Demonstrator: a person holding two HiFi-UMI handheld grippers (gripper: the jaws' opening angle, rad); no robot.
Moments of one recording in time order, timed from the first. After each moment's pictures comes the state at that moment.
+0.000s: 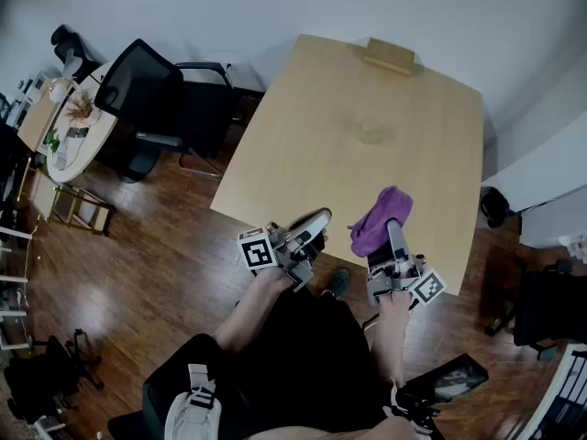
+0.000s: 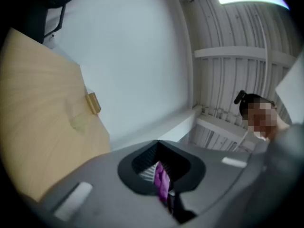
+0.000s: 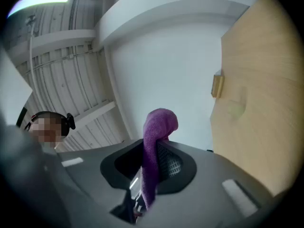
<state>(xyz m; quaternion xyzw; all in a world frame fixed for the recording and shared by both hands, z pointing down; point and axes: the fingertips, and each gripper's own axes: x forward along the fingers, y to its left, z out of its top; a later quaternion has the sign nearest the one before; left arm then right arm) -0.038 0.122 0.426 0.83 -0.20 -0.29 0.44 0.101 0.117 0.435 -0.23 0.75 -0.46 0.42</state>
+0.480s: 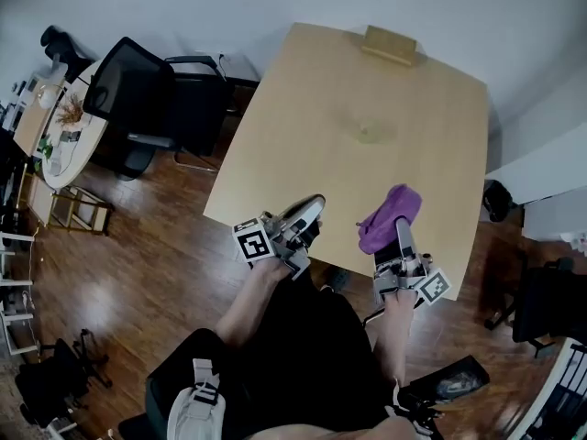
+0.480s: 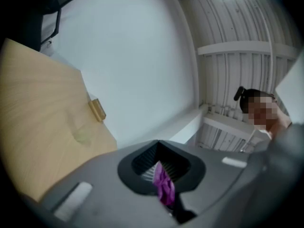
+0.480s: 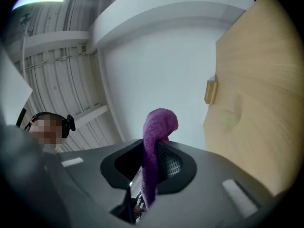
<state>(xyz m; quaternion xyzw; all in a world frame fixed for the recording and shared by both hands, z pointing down) -0.036 0.049 0.438 0.83 -0.22 -0.28 0.42 0.136 0.065 0.446 -0.27 0.73 -0.45 0.43</state>
